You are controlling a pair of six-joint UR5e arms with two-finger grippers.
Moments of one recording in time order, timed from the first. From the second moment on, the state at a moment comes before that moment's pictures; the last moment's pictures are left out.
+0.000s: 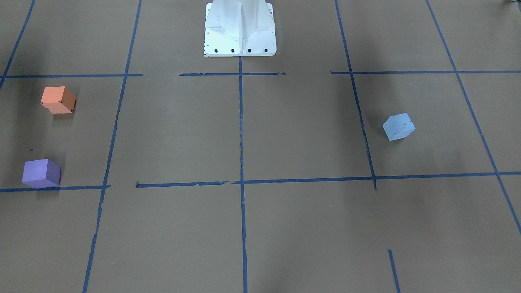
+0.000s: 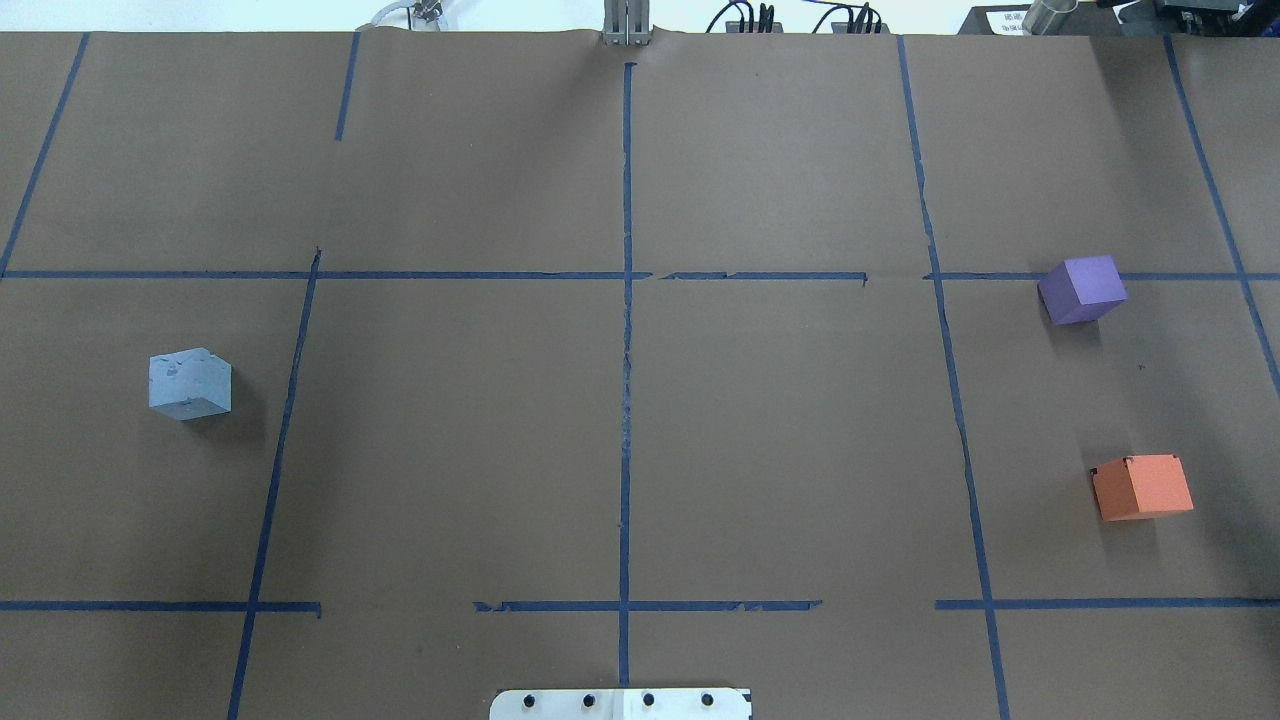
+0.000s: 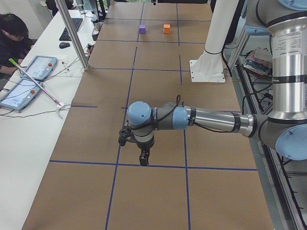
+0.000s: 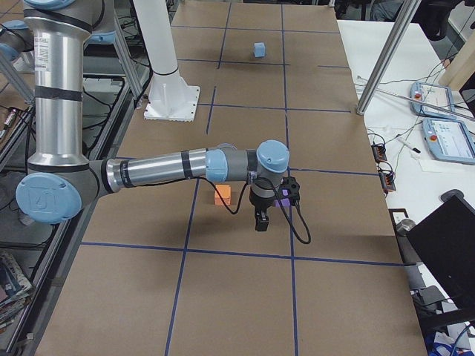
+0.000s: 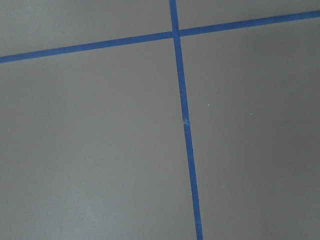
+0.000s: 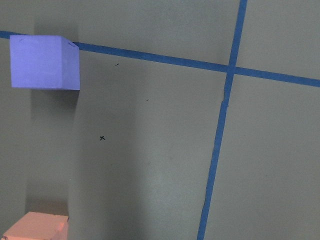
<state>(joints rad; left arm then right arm) -1.55 -1.44 -1.83 -1.38 -2.30 0.15 1.43 -1.64 1.83 -1.72 2.32 -0.03</state>
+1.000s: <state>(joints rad) -1.47 -1.59 -1.81 -1.54 -2.30 0.07 1.43 -1.64 1.83 -1.71 2.32 -0.02</state>
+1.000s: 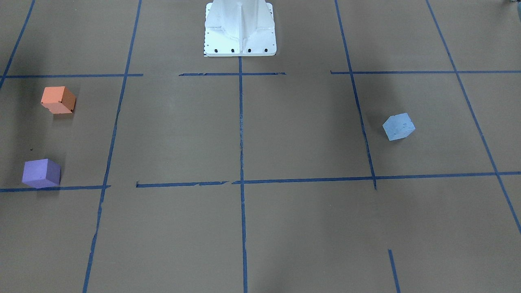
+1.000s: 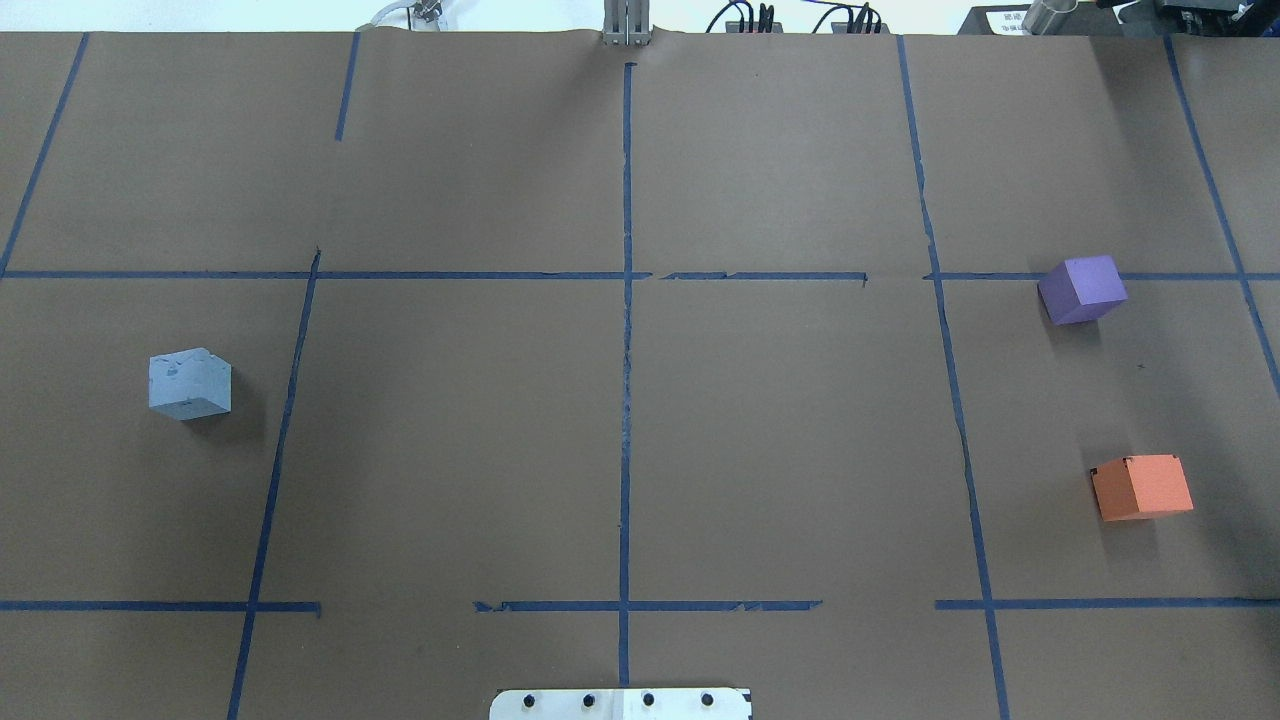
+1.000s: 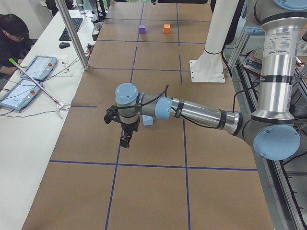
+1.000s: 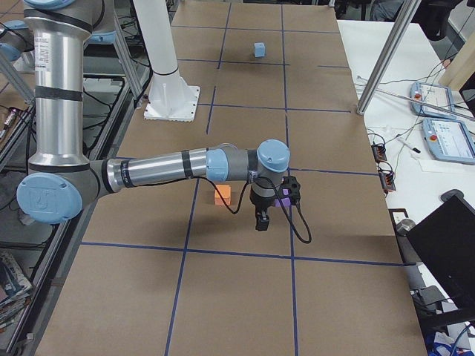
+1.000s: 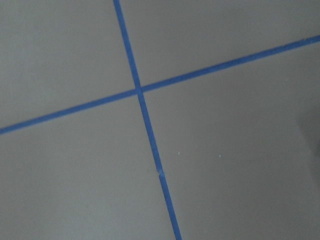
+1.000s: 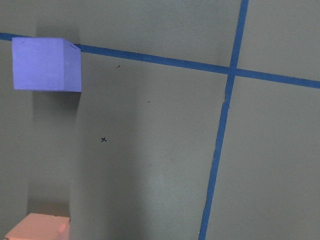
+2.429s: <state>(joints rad) -0.86 -1.56 -1.79 -2.03 -2.09 -1.06 1.43 -1.64 1.82 -1.72 2.32 -0.02</state>
